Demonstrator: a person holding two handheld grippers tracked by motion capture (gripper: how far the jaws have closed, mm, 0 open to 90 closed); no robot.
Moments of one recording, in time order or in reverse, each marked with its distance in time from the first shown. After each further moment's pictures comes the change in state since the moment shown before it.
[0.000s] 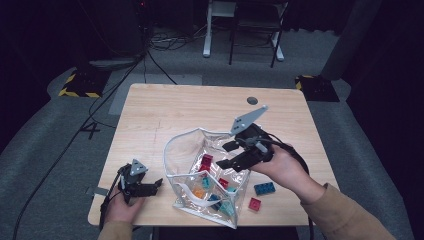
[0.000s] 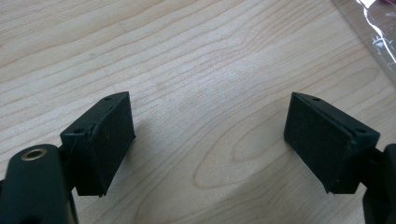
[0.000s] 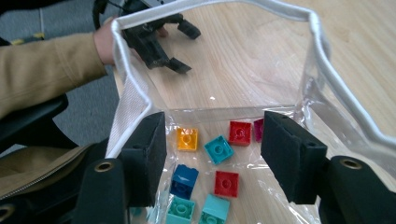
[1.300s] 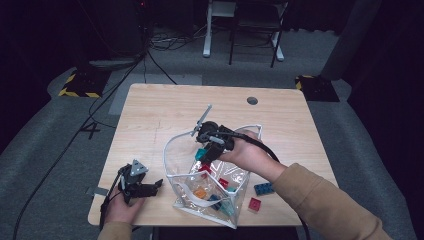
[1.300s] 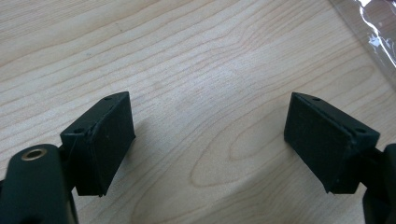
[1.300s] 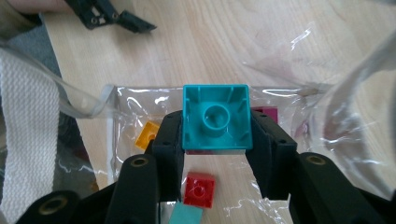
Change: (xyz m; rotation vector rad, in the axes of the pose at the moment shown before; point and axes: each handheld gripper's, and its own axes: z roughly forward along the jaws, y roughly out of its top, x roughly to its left) left arm -0.001 -0.001 0.000 -0.005 -0.006 0.005; right arm -0.024 0.043 0.103 0.363 -0.035 -0.038
